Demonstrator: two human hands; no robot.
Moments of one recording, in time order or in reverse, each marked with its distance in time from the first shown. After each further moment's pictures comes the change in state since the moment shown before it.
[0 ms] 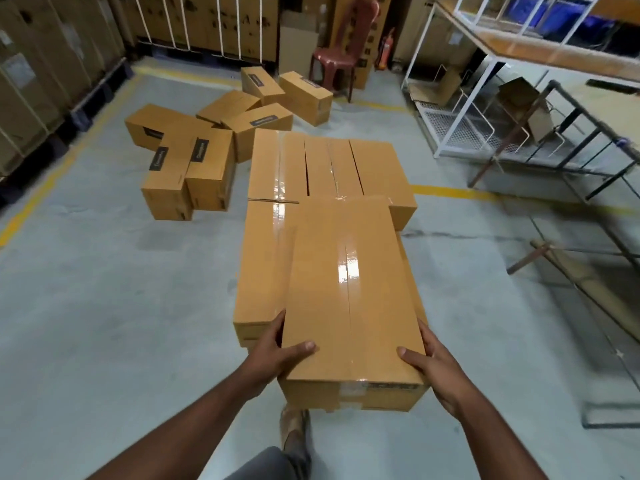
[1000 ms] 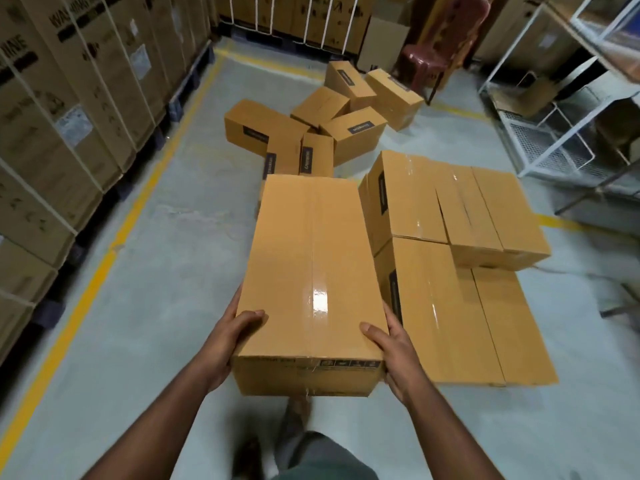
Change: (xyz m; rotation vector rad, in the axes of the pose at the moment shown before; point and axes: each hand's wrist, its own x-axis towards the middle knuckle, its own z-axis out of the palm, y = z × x) left_hand -0.086 0.104 -0.649 -0.284 0.246 -0.007; right_hand 0.127 -0.206 0.647 0.134 -0.038 0.035
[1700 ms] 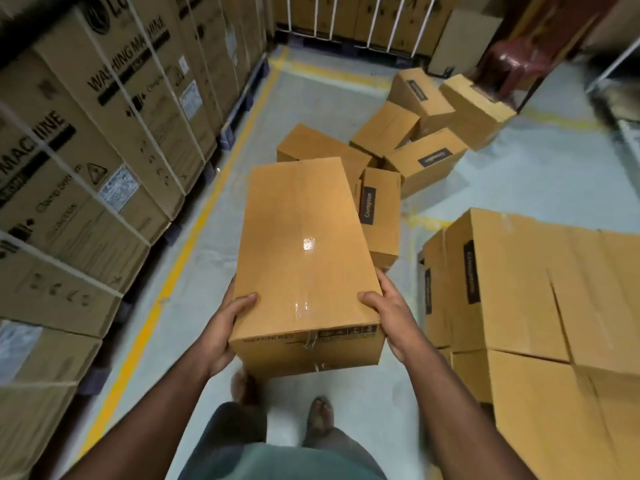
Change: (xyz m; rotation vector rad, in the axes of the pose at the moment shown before) left_hand 0.346 0.205 -0.173 -0.194 0.195 -0.065; right_hand 0.390 -0.255 0.206 -0.132 -0.193 -0.045
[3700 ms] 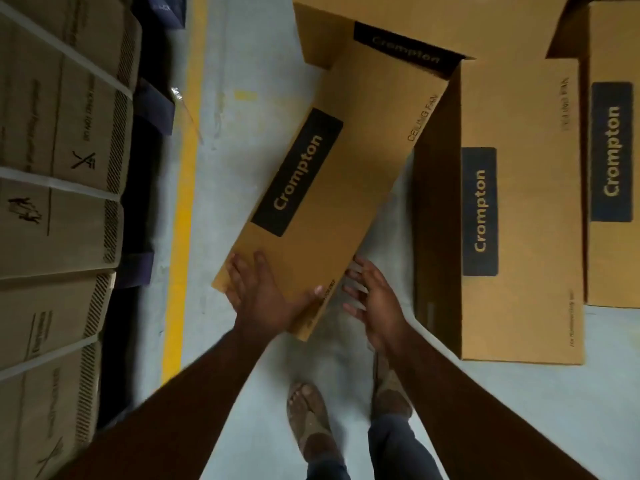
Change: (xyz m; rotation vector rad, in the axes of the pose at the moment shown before) left_hand 0.731 -0.032 -0.273 1.471 0.305 -0.285; right_hand 0.757 0.227 0.287 0.422 0.142 0.549
